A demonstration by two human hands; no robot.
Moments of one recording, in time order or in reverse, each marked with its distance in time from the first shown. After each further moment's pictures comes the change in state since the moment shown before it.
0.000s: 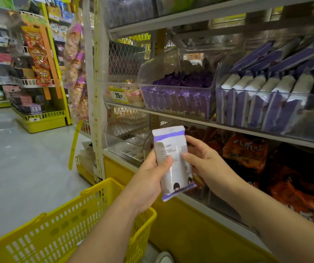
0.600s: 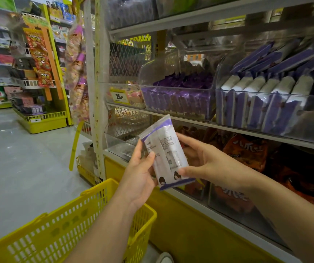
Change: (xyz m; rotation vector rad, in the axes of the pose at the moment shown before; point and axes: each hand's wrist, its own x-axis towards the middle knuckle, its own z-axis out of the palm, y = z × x) left_hand 0.008 0.000 -0.018 -0.227 0.230 0.081; right_hand -0.009 -0.032 -0.016 -0.199 -0.446 -0.080
